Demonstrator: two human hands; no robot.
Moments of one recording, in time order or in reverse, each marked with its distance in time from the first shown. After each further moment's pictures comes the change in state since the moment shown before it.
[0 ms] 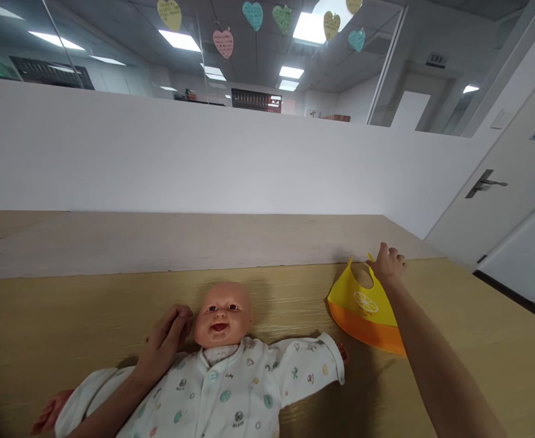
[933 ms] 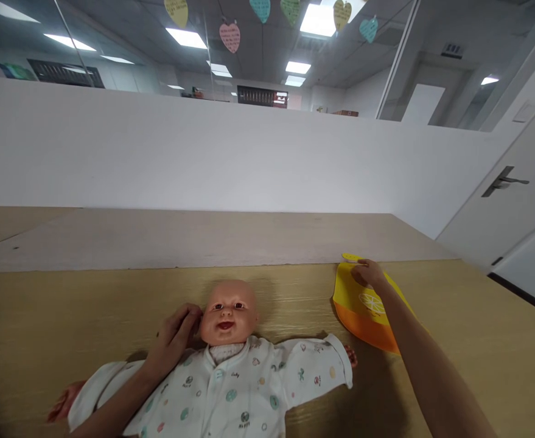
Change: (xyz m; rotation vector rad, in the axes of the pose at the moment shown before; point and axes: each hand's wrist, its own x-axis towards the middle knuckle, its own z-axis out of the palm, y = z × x) left_hand 0.000 0.002 0.000 0.048 -0.056 -0.037; right_hand -0.014 -0.026 0.047 0.793 -0.386 0.048
